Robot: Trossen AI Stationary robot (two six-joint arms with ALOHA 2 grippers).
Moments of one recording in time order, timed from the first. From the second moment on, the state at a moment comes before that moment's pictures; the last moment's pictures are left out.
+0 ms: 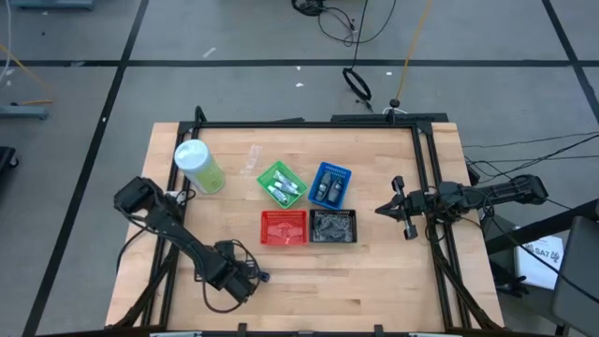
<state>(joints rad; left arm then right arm) -0.69 1.81 1.09 -0.92 0.05 -2.34 0.17 0.16 0.01 0.19 0.00 -0.01</state>
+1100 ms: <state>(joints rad) -0.65 1.78 1.09 -1.00 -0.40 -1.86 0.17 0.16 0.01 0.19 0.00 -0.01</state>
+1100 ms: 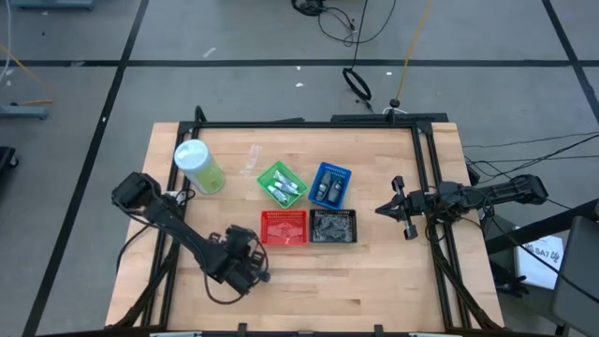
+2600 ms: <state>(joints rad) -0.50 1.52 1.09 -0.05 -0.45 -0.28 0.17 0.16 0.01 0.19 0.00 -0.01</state>
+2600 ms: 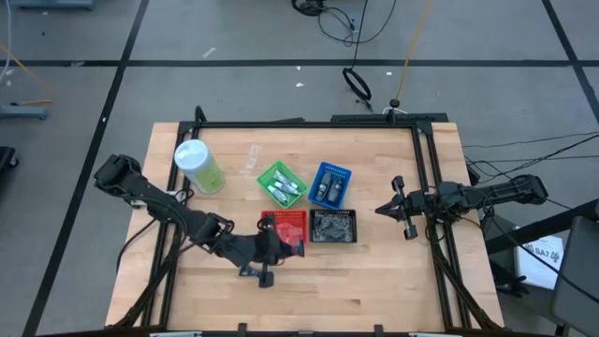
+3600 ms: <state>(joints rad) -0.35 1.51 1.09 0.06 -0.13 -0.14 0.17 0.16 0.01 0.19 0.00 -0.01</state>
